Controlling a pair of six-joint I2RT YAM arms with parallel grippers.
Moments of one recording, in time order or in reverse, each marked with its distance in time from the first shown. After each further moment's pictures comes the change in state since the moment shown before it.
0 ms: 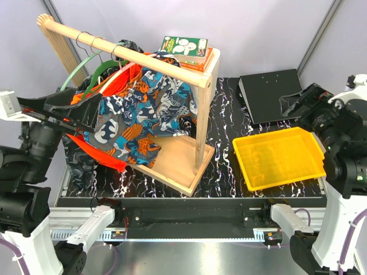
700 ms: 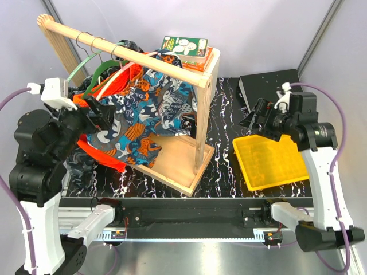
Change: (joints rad) left arm 0.002 0.072 -0.103 -0.333 -0.153 0.118; right arm 0.134 0.105 -0.392 0.010 -0.323 -0.003
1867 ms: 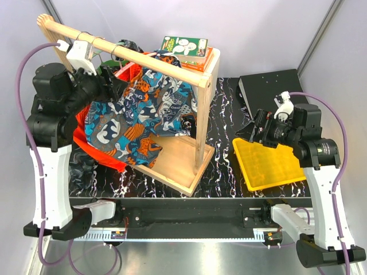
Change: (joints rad) left arm 0.047 0.319 0.230 0.038 0.235 0.135; right arm 0.001 -0.130 -0.132 0.060 -0.161 -0.058
